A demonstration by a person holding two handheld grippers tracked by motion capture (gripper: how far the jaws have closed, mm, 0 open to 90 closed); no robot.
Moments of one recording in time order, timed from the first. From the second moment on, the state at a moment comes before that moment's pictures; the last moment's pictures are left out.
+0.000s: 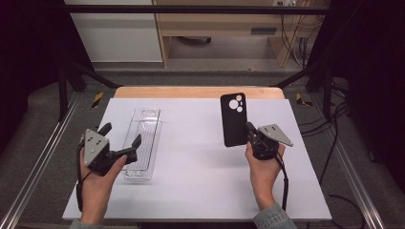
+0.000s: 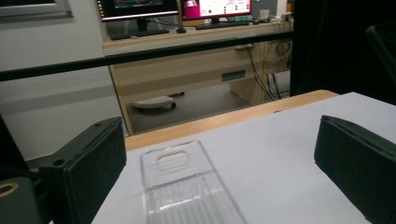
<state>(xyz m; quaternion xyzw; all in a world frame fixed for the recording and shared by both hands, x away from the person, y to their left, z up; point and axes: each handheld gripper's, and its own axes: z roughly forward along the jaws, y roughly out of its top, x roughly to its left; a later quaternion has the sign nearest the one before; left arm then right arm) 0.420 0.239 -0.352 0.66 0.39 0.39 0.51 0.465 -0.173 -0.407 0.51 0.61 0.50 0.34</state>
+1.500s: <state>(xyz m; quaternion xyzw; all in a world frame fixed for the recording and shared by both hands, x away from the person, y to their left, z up) 0.459 0.128 -0.350 0.68 0.38 0.33 0.54 0.455 -0.132 -0.404 0.46 0.61 0.51 0.40</state>
